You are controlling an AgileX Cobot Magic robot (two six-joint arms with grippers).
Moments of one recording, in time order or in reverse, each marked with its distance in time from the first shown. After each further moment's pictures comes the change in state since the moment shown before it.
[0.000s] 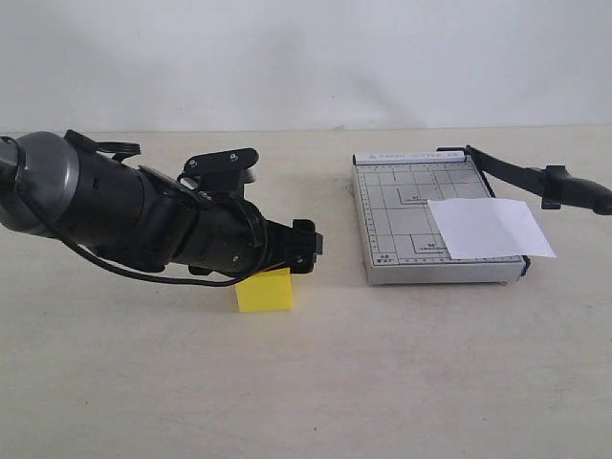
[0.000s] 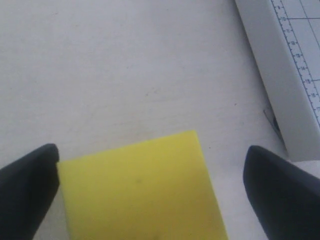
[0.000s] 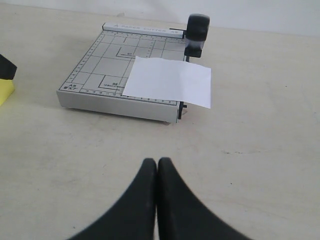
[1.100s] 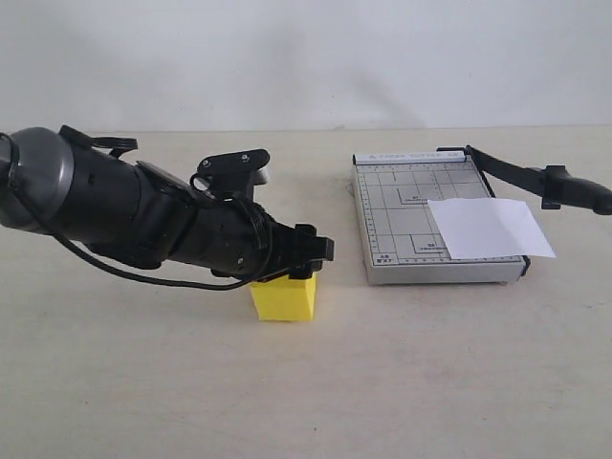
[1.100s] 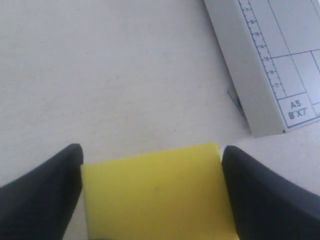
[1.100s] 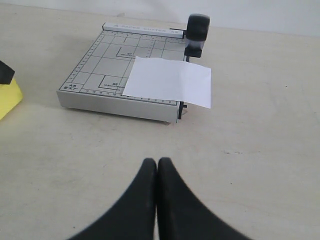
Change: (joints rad) left arm 0.002 -0.014 -0.001 0.036 0.103 0.008; right arm 0.000 0.000 0.000 0.000 0.000 0.000
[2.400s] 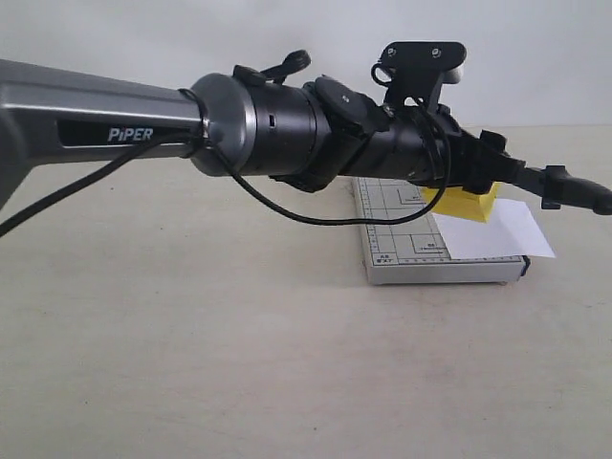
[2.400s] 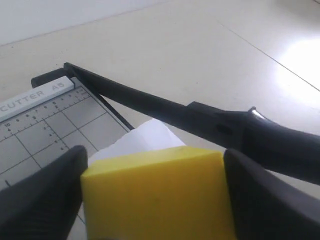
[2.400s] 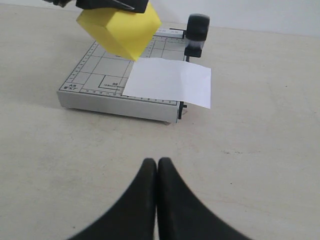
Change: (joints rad) left arm -0.188 0.247 -0.652 0.294 0.069 -0.060; right arm 0.000 0.000 0.000 0.000 0.000 0.000
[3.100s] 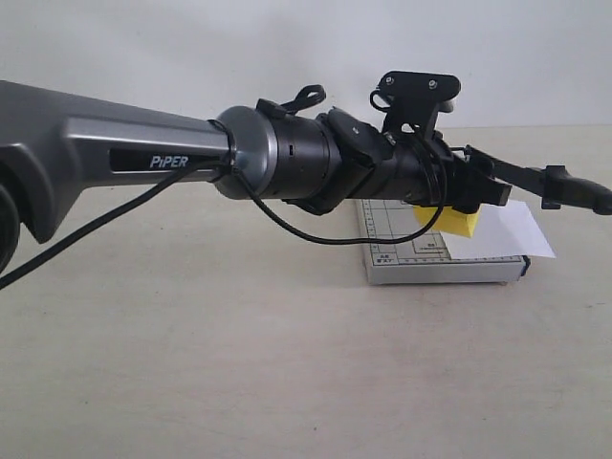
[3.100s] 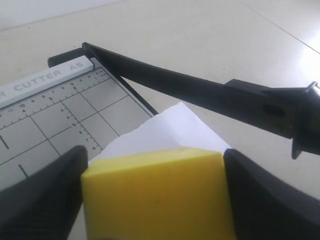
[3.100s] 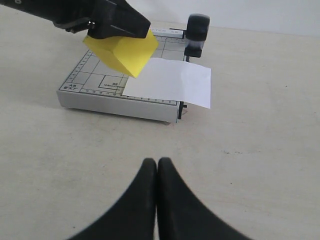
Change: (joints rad) left arm 0.000 0.066 -0.018 0.009 -0.055 0.000; right arm 0.000 0.000 0.000 0.000 0.000 0.000
